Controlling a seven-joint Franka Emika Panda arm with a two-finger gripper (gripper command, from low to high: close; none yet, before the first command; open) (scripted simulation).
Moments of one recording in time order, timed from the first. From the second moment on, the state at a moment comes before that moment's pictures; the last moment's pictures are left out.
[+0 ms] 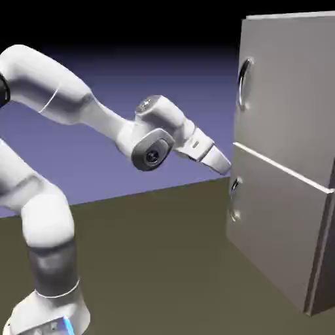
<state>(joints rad) -0.03 -0.58 0.04 -2.78 0.12 3.04 0.78</state>
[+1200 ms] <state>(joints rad) -0.55 -0.67 0.59 -2.38 1.68 3.05 1.27</state>
